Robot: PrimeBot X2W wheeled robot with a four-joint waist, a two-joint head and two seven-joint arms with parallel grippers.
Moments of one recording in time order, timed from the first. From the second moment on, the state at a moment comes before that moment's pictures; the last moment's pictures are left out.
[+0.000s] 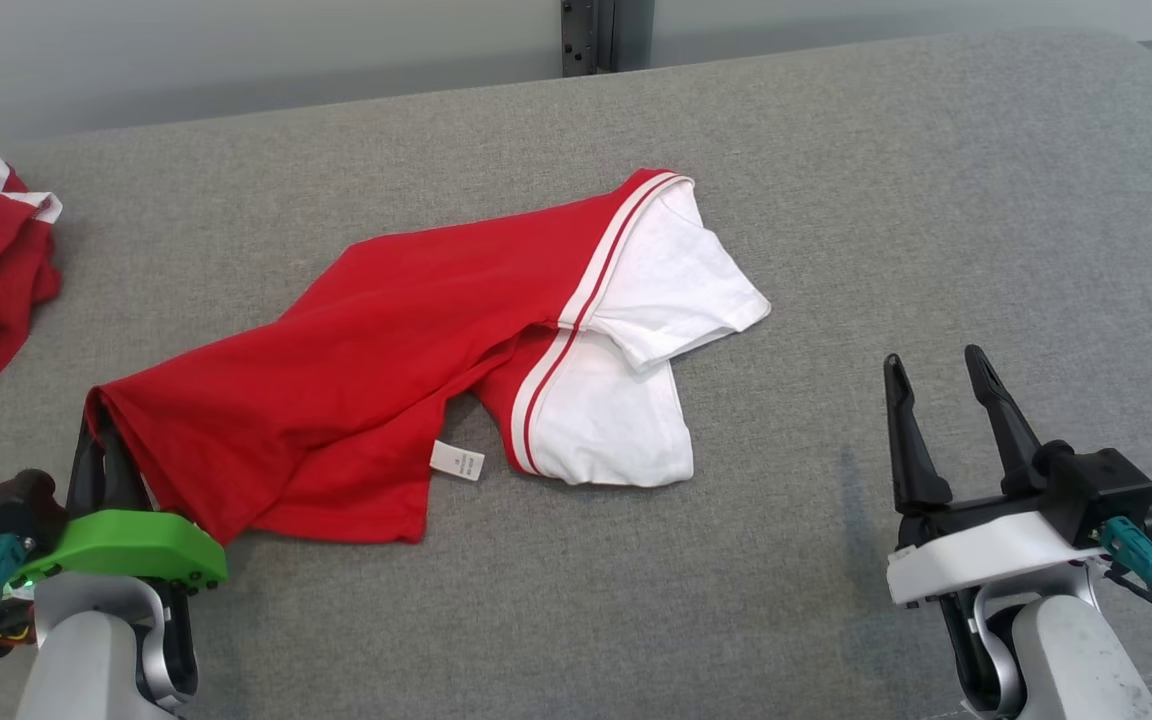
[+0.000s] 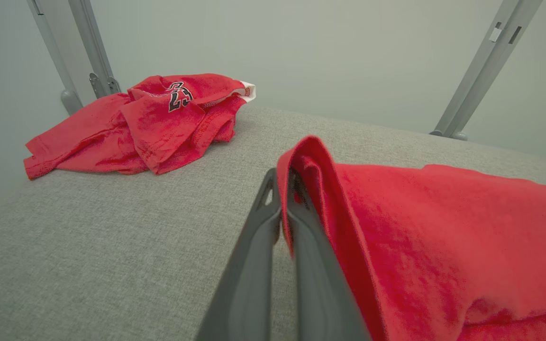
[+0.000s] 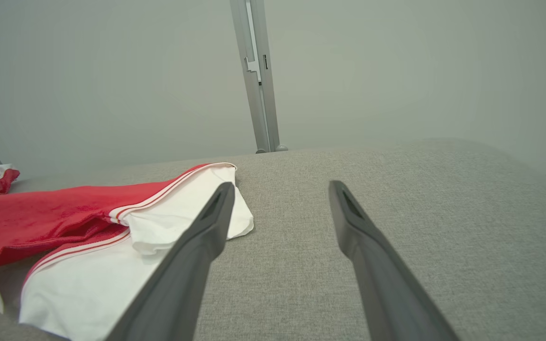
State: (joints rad) left arm -0.28 0.17 0.04 0.47 -0.37 0.06 -0.26; right arm -0.12 -0.05 0.03 0.12 0.16 0.13 -0.26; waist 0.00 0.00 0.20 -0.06
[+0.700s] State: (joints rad) left arm -0.22 0.14 0.15 0.45 -0.25 -0.04 -0.26; right arm -0.09 -0.05 0.17 0.29 0.16 0.13 -0.26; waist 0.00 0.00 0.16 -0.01
